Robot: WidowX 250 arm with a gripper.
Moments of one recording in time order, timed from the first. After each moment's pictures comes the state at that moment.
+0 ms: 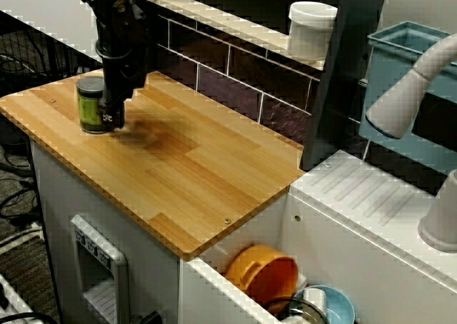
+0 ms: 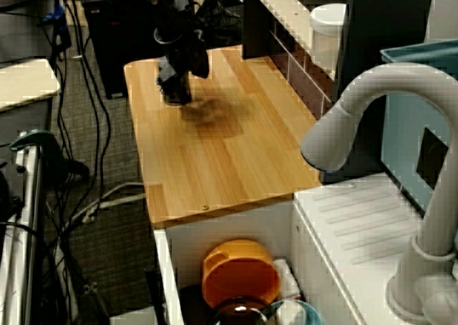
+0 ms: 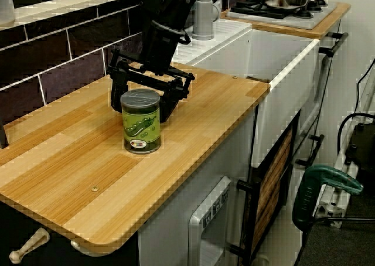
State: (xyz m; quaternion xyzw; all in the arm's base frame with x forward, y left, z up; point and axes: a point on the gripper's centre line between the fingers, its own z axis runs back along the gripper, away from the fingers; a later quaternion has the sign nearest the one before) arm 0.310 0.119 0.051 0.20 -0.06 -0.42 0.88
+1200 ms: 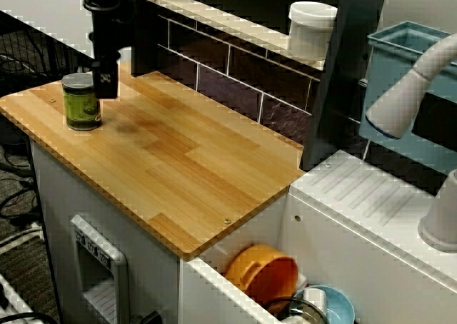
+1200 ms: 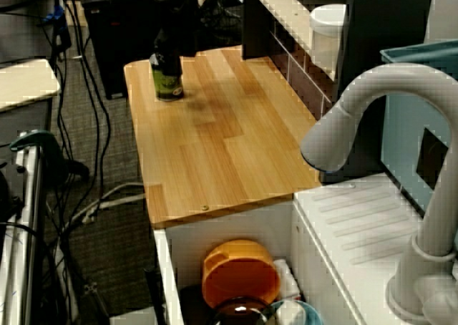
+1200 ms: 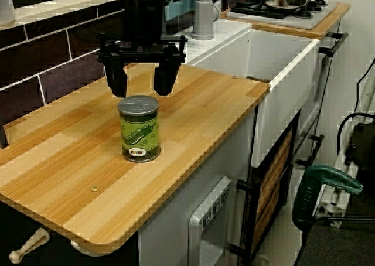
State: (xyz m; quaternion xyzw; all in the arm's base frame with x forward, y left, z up) arm 0.302 0.132 0.086 0.07 -0.04 -0.29 0.95
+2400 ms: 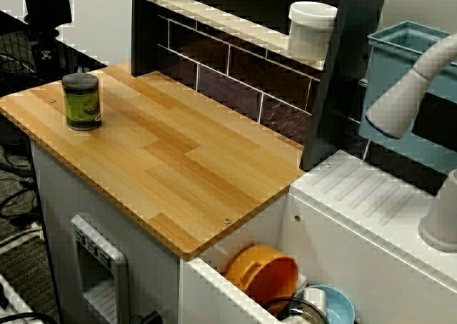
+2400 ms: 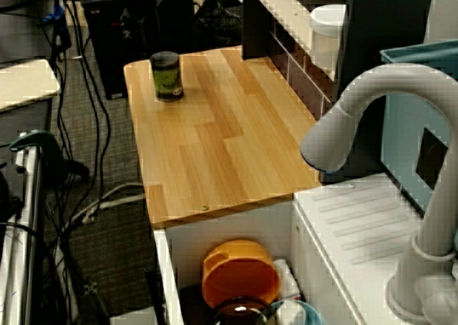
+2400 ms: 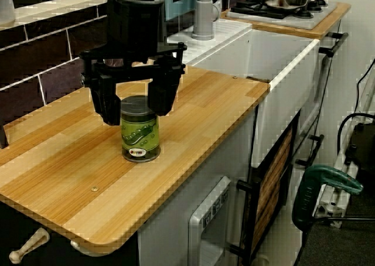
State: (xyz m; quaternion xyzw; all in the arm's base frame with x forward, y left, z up) arm 0.262 0.191 0.096 0.05 -0.05 -0.24 0.97
